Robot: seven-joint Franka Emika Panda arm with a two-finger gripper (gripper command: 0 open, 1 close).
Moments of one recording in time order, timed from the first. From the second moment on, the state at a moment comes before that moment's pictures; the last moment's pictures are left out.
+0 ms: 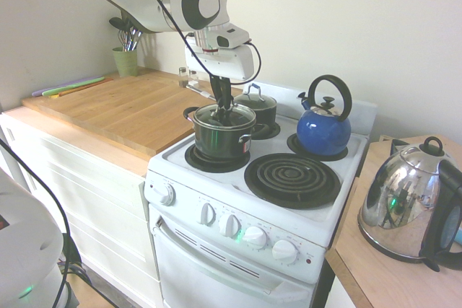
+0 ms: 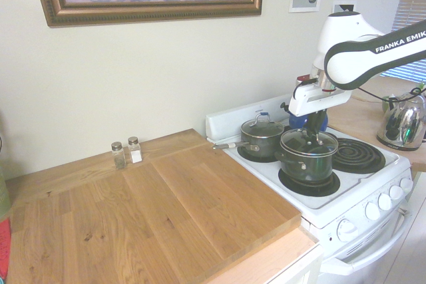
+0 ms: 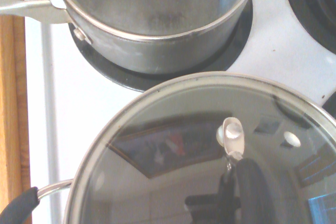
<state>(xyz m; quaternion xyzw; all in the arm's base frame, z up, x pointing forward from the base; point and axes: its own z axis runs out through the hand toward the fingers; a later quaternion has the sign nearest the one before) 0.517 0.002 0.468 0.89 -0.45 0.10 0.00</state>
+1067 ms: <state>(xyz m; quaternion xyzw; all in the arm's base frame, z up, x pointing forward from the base) 0.521 -0.003 0.462 0.88 -0.46 0.09 0.00</state>
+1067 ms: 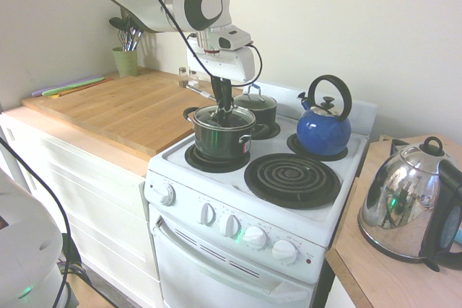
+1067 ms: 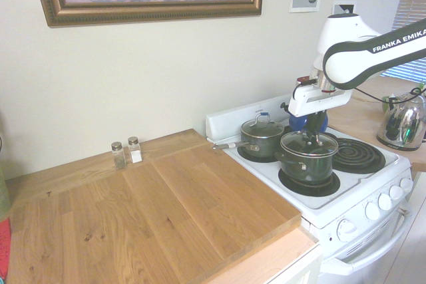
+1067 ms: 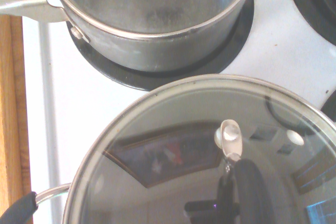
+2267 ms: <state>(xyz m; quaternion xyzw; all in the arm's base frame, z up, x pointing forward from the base) 0.497 0.025 0.547 0.89 -0.45 0.11 -0.01</state>
